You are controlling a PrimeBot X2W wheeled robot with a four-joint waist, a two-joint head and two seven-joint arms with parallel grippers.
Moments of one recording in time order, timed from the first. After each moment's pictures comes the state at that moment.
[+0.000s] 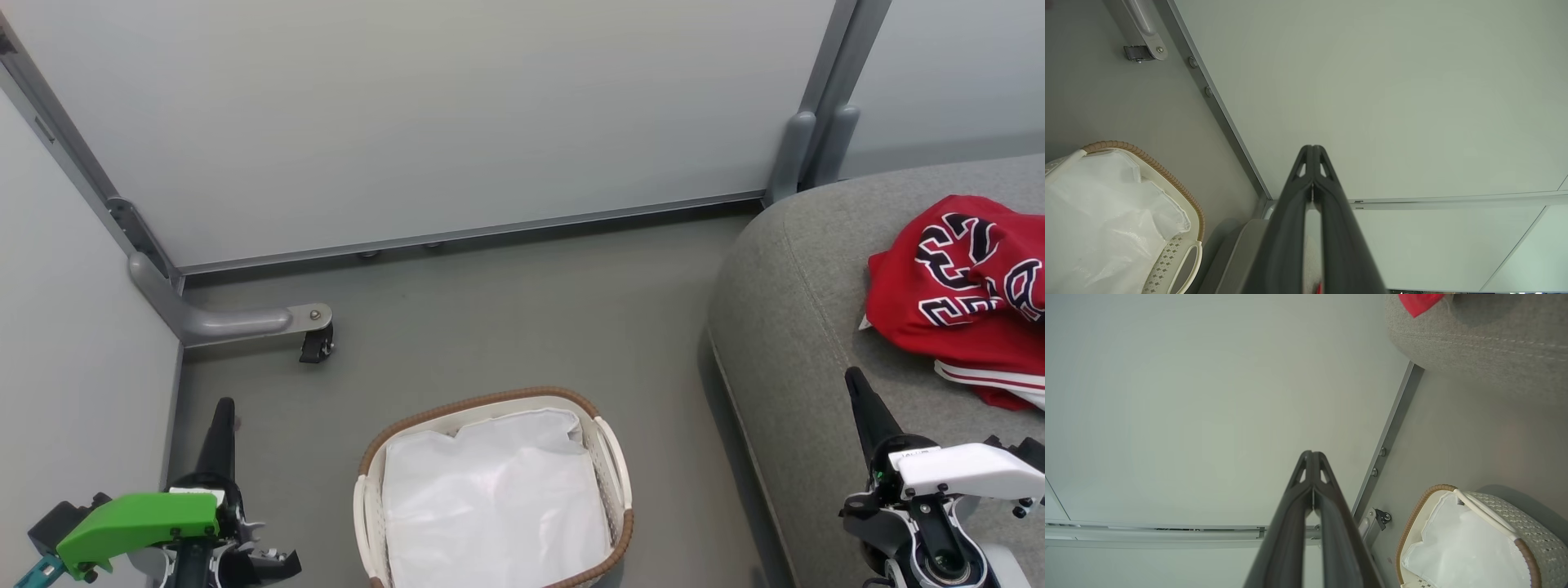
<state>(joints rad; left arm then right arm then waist) -0.09 0.05 0.10 0.28 -1.46 -0.13 0.07 -0.12 -0.05 -0.10 0.27 1.45 0.13 0.07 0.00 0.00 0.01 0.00</state>
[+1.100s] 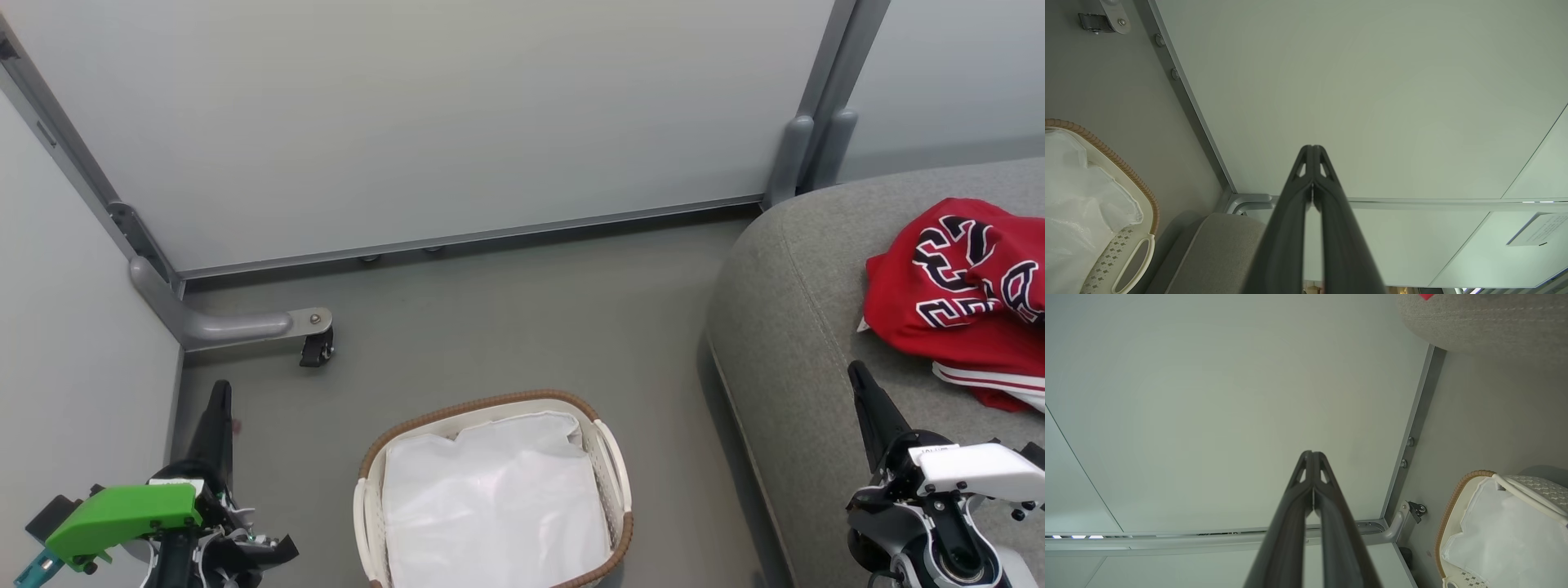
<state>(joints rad) -0.10 0.05 0.11 0.24 -1.61 -0.13 0.11 -0.11 -0.05 -0.11 0.24 1.61 0.13 0.11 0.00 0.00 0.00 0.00</state>
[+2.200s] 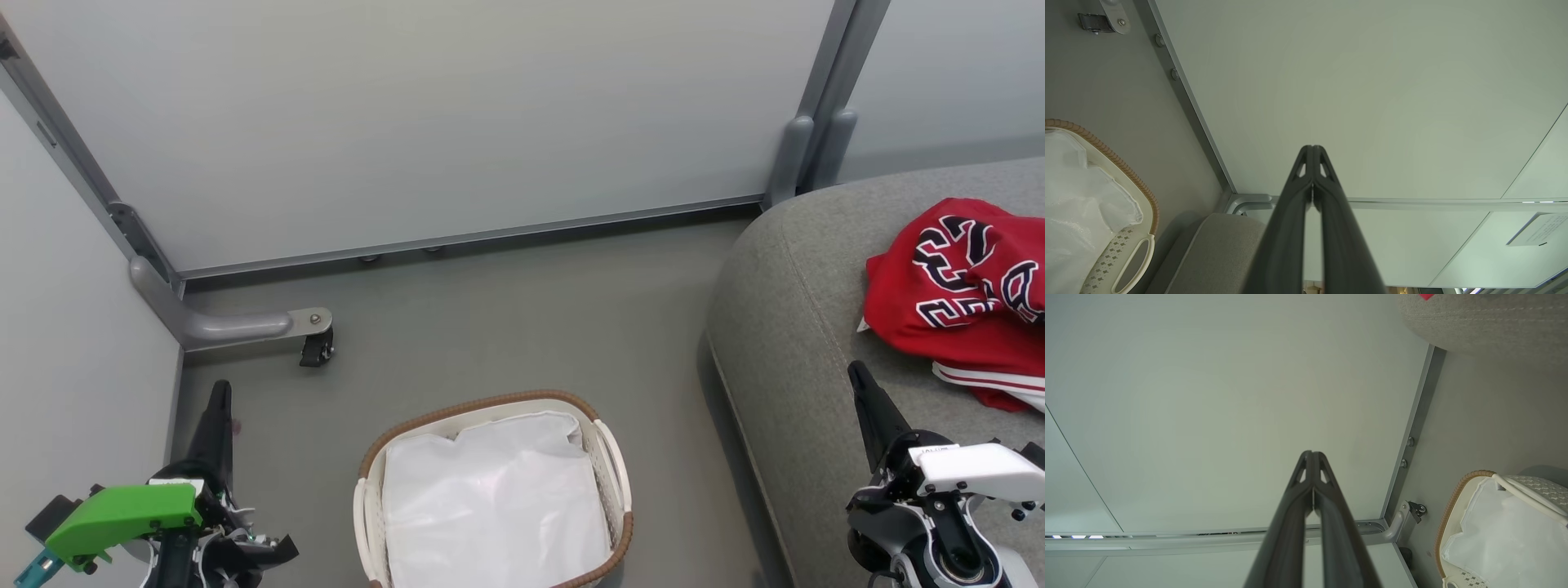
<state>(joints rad) -0.10 0.05 0.11 0.24 -1.61 -0.13 0.11 -0.11 -0.05 -0.11 0.24 1.61 0.13 0.11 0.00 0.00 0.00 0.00</state>
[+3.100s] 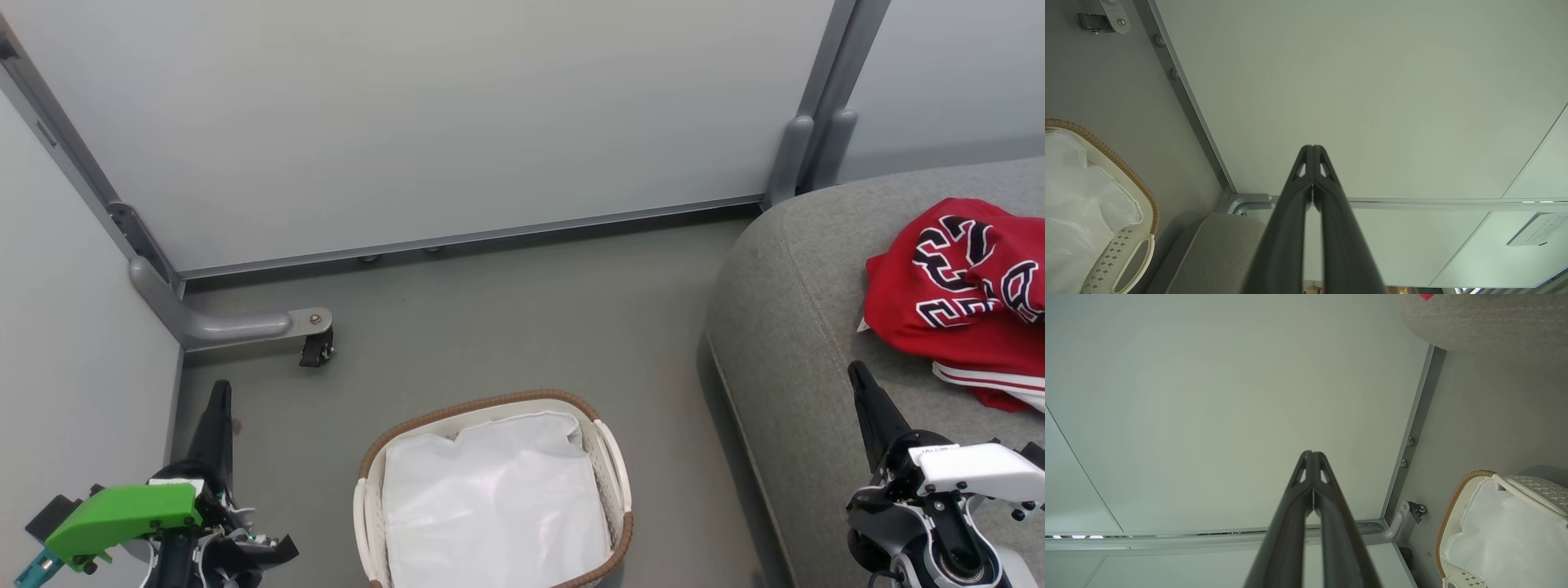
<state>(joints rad) -0.10 0.05 0.11 0.24 -1.61 -0.13 0.11 -0.11 -0.05 -0.11 0.24 1.61 0.13 0.11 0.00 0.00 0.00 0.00</state>
